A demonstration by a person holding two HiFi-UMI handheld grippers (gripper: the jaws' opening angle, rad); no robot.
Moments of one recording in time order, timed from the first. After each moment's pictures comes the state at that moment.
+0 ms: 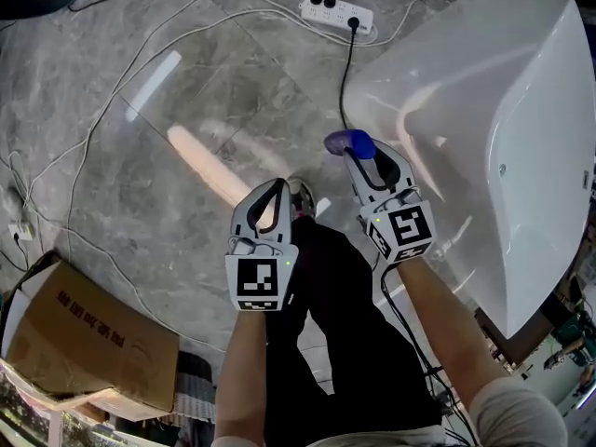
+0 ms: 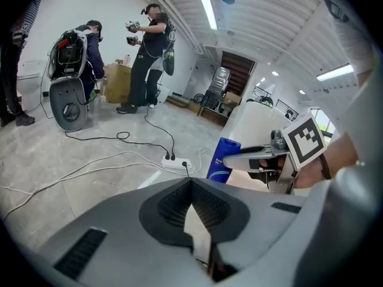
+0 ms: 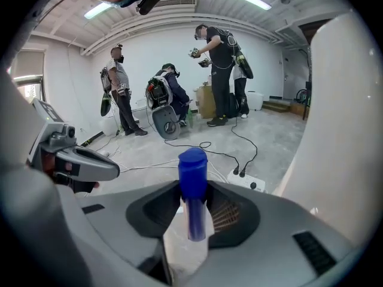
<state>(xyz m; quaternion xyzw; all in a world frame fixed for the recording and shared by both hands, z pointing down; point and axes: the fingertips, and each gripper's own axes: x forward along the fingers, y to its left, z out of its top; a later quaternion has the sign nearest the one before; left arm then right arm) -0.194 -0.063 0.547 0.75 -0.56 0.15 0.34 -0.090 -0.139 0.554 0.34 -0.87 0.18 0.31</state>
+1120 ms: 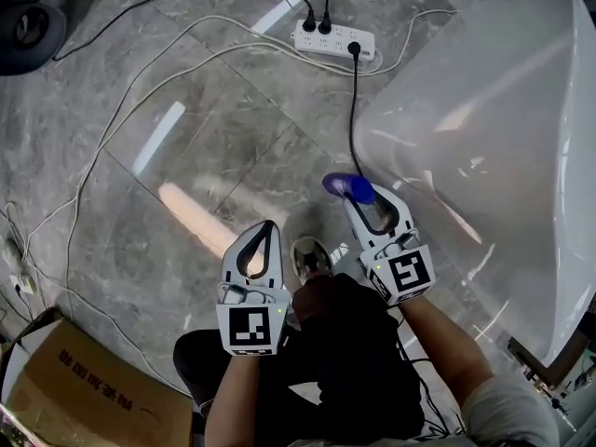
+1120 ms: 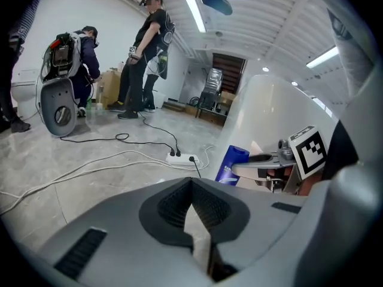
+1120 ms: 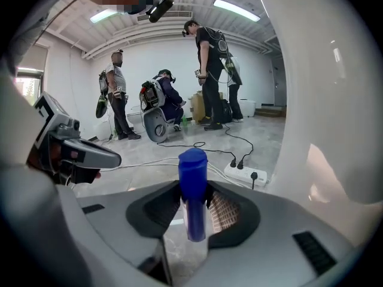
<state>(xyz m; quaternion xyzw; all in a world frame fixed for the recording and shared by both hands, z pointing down) -0.201 -0.070 0.648 0.76 -0.57 0.13 0.28 -0.072 -0.126 0.670 0.37 -0.88 0.16 0.25</state>
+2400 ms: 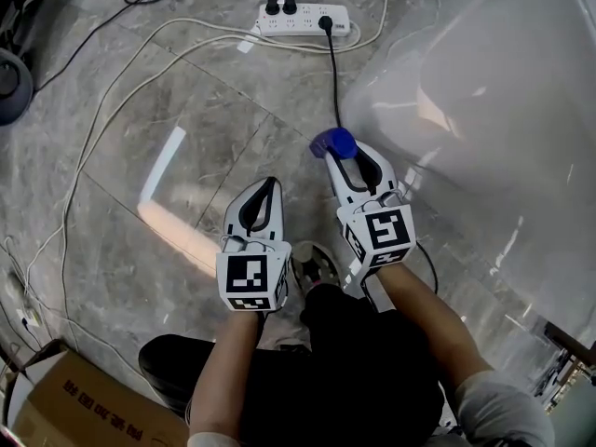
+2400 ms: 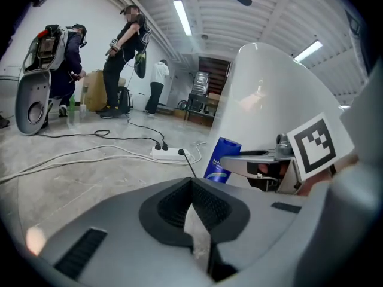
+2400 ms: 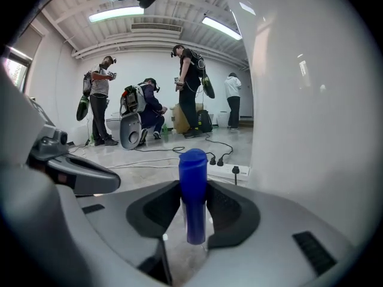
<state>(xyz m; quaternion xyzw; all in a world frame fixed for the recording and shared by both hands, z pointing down) -0.144 -0.102 0.759 0.80 -0.53 0.14 0.24 -0.042 -0.156 0.756 0.48 -0.85 0.14 0.19</state>
